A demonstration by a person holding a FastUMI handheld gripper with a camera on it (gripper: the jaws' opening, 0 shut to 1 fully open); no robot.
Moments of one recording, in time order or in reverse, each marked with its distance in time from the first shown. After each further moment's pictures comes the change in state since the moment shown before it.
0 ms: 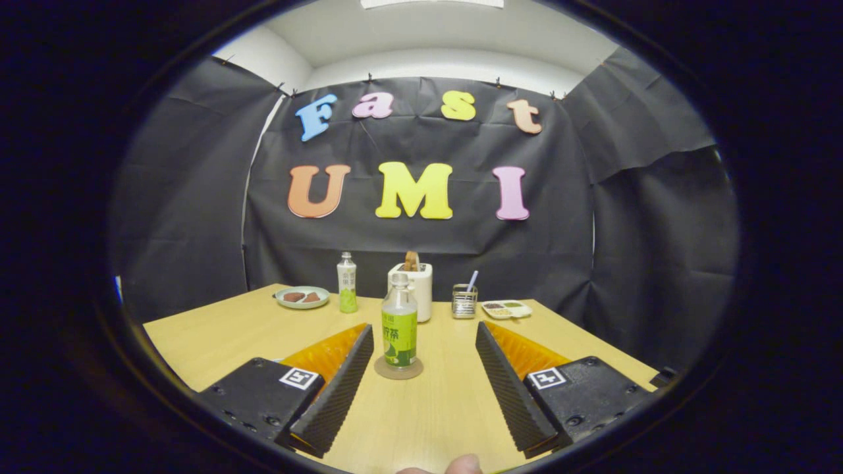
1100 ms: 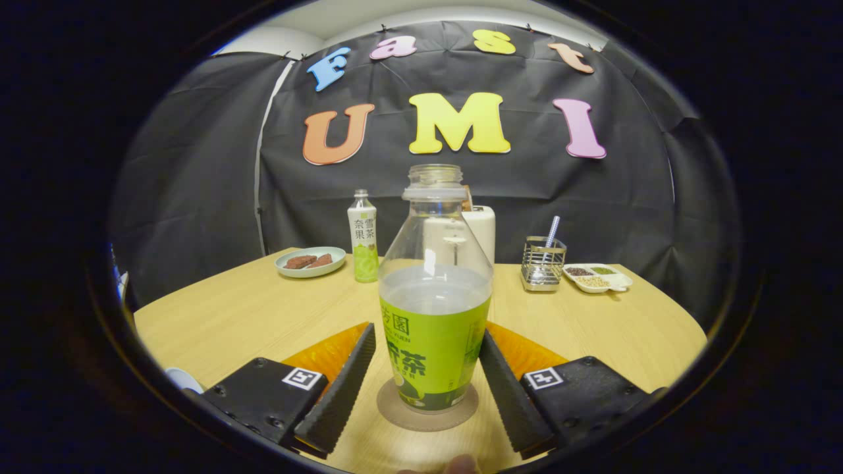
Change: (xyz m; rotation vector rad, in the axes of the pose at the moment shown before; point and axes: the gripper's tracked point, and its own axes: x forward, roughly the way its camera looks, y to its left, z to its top) arm 0.242 0.056 -0.076 -0.022 0.207 0.243
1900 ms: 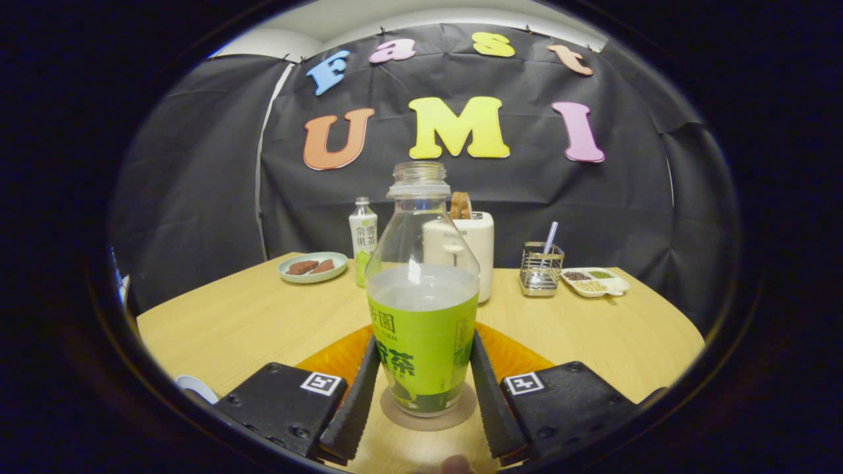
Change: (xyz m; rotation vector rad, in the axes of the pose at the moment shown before) arm 0.000 0.001 0.004 0.014 -0.002 -0.001
